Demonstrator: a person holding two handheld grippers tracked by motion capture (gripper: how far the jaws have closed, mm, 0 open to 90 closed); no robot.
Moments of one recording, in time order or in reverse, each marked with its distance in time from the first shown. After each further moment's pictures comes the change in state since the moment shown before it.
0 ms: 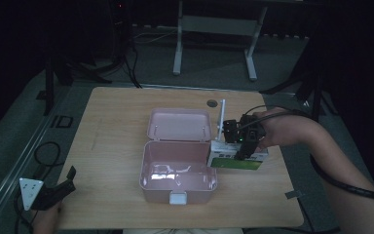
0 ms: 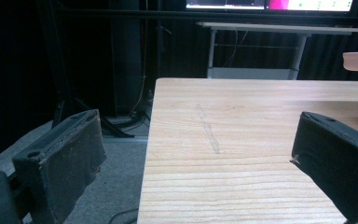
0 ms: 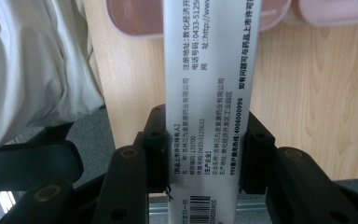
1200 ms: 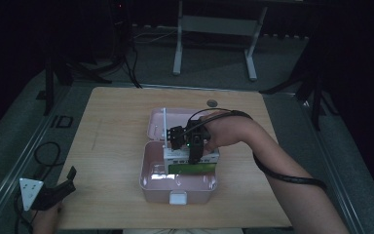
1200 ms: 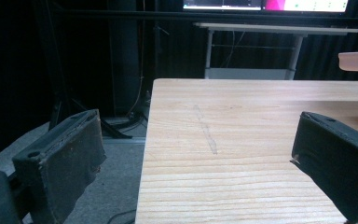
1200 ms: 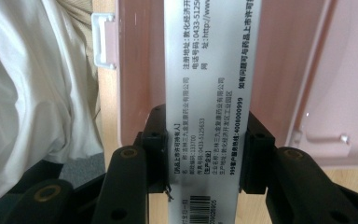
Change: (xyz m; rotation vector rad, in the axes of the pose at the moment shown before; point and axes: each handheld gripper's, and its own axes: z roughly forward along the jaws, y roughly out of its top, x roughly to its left) left arm 0.000 0.000 -0.001 -0.004 -0.013 0.005; right arm 0.008 0.116 0.020 -0.008 0.030 -0.144
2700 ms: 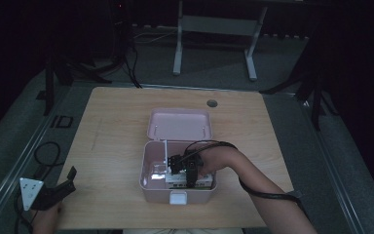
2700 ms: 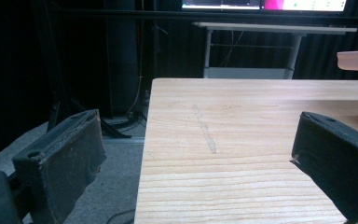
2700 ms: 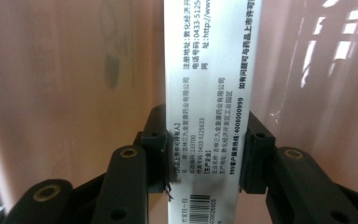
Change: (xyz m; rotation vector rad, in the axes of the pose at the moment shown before) left arm 0.000 0.000 0.000 0.003 -0.005 0.001; right arm -0.005 0.004 0.132 0.013 0.143 0.024
